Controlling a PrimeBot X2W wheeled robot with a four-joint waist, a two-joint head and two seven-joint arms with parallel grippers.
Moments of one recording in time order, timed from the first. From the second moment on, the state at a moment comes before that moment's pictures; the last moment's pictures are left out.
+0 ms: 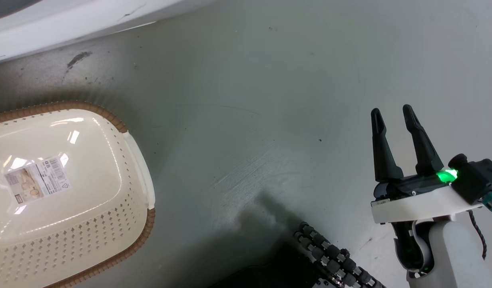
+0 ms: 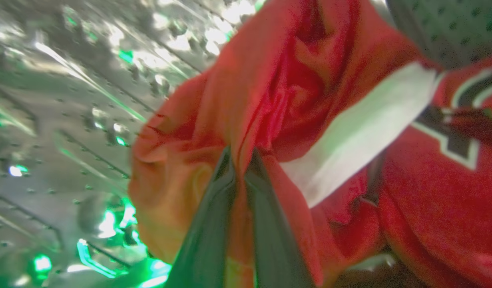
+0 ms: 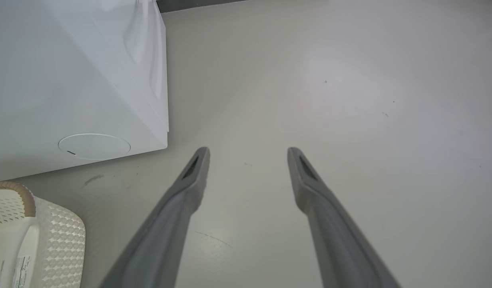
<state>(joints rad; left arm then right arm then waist) -1.76 0.92 -0.63 0.76 -0.27 -0.12 0.79 -0.24 -0.05 0.10 0.07 0.33 0.13 -0.26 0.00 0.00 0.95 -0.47</state>
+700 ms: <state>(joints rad) -1.49 0.70 -0.59 0.99 -0.39 -0.06 0.00 -0.28 -0.05 -0.04 0.10 0.22 0.13 -0.26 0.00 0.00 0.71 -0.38</state>
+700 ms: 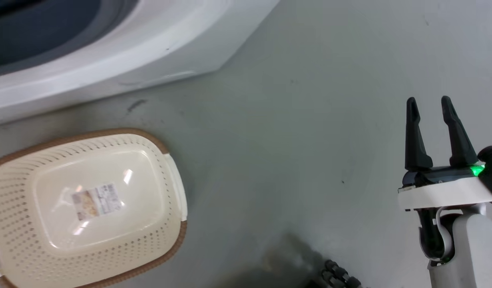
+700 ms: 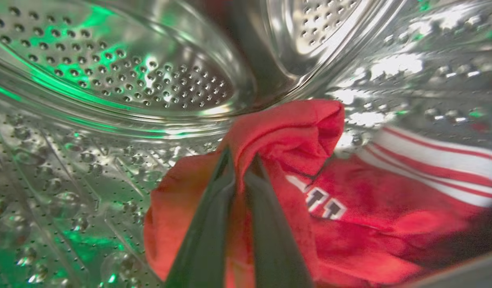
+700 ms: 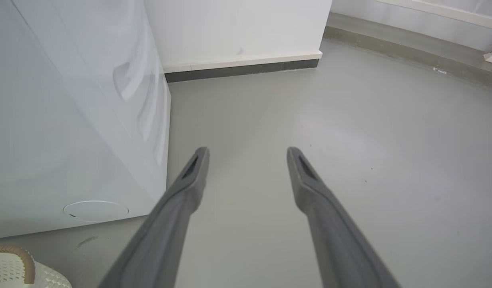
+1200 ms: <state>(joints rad) -1.05 0.52 -0.44 0.83 -0.49 0.02 -0.26 -0.19 -0.05 -0.10 0.13 0.11 0.13 -0.26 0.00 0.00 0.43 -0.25</state>
